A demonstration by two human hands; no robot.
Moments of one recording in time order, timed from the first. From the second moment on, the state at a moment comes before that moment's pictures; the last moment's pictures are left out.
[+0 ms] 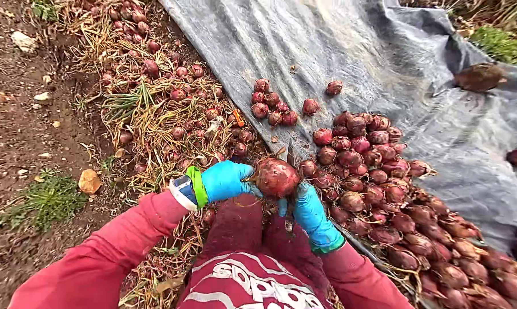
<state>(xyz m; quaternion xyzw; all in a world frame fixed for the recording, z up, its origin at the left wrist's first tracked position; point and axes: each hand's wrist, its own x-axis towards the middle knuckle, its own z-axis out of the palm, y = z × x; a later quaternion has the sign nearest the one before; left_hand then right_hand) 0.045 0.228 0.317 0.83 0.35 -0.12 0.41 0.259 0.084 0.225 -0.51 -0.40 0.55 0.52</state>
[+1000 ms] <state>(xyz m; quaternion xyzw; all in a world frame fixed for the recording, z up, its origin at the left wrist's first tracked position) 0.147 0.364 -0.002 0.53 0.76 -0.08 0.37 0.303 0.090 0.139 -0.70 -0.17 0.59 0.37</state>
